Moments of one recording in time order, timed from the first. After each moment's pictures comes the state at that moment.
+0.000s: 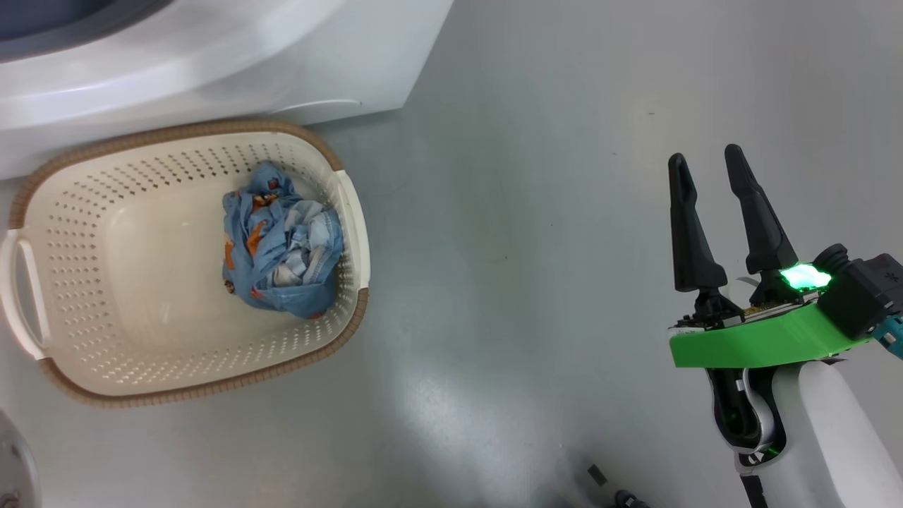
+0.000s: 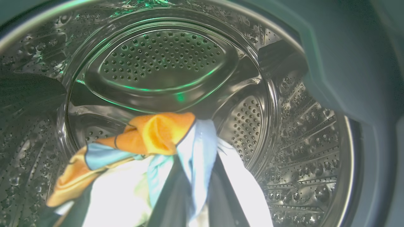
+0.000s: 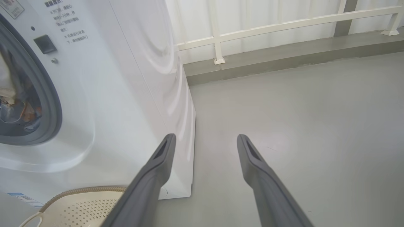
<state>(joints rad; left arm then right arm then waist) -1.25 0.32 0.03 0.55 -0.23 -0.13 -0.26 -0.32 -0.05 0.10 0.05 0.38 0.13 -0.25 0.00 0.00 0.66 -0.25</state>
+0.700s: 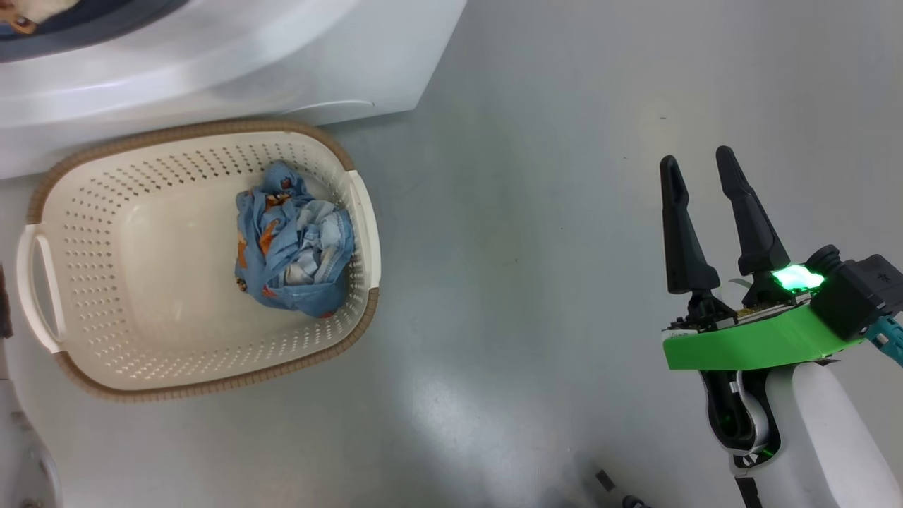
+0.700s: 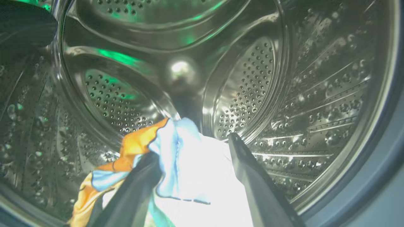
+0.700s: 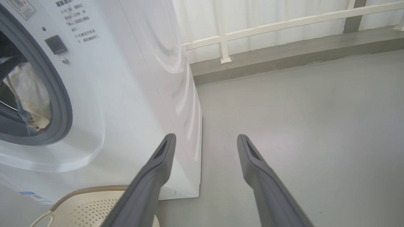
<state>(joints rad) -1.22 0.30 0.03 0.74 -0.20 -0.13 -0.26 -0.32 -0.05 0.12 0.05 0.39 0.13 -0.25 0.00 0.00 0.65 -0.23</state>
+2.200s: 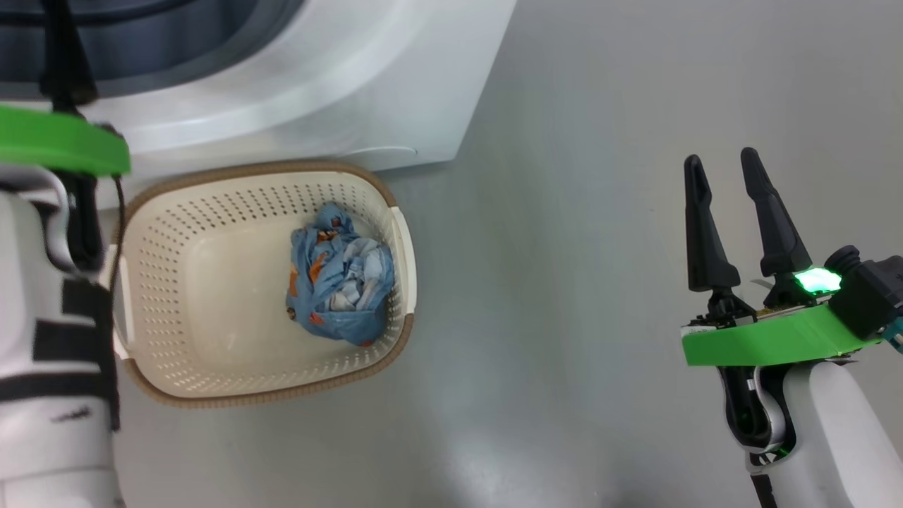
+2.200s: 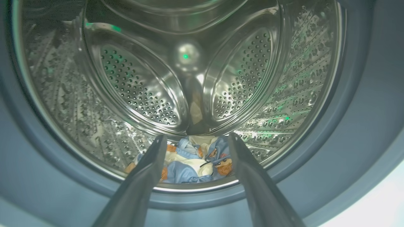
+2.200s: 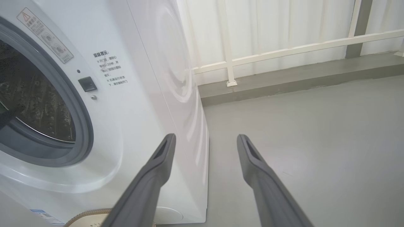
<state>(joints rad) -0.98 0.19 0.07 0.71 -0.23 -0.13 -0.26 -0.31 -0.05 0.07 0.06 0.37 0.13 -0.25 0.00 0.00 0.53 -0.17</state>
